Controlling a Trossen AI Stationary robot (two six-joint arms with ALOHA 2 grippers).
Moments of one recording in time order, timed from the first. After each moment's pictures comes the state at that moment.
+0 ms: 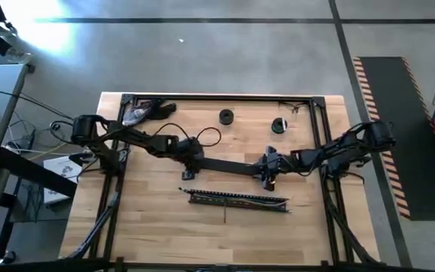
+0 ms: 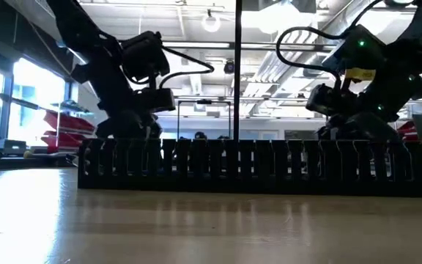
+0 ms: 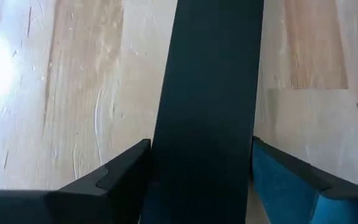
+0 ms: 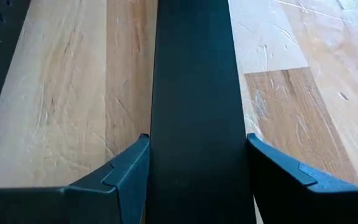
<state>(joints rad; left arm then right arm) 0.09 1.70 0.69 -0.10 -0.01 0.11 0.07 1.53 0.34 0.27 0.09 0.14</state>
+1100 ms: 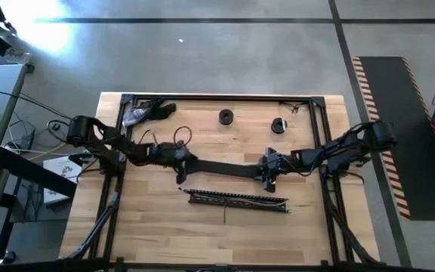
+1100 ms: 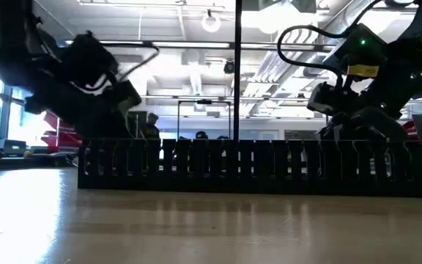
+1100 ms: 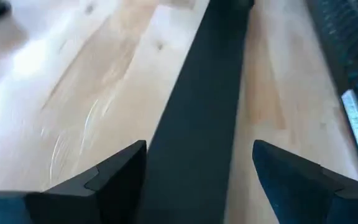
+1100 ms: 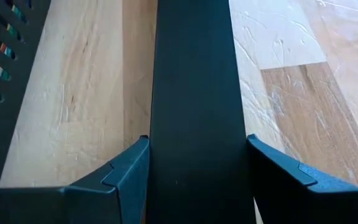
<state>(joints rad) 0.06 1.62 0.27 0.81 -0.02 -0.10 0.07 1.52 0.34 0.27 0.06 0.16</state>
